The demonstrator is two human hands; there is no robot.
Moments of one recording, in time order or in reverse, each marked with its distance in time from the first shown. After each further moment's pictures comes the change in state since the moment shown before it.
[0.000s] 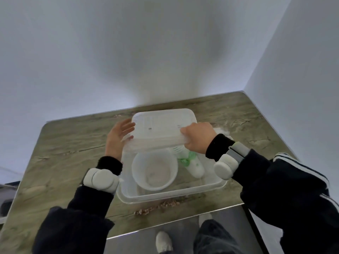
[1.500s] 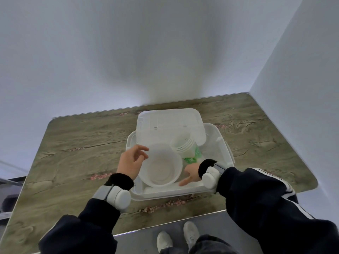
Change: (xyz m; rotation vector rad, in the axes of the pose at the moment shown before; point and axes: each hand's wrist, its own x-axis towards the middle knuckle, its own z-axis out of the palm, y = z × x) left_hand -0.037 -0.056 -0.028 0.750 -0.089 0.164; right_hand -0.001 -0.046 0.110 0.336 -0.793 0.078
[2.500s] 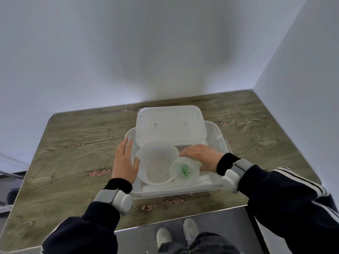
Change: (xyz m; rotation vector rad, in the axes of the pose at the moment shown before) left_hand -0.003 -0.038 0.014 0.438 0.111 0.032; right_hand -0.023 0.048 -0.019 -0.214 0.521 -0.430
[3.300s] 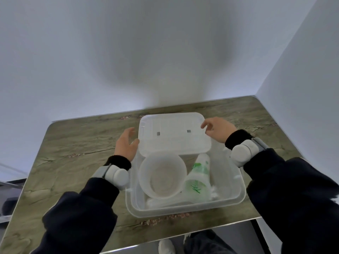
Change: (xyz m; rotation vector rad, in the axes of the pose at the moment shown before) left_hand 0.095 0.020 -0.034 -0.371 -0.061 -0.163; right_hand 0.035 0.041 -0.095 0.295 0.252 0.623
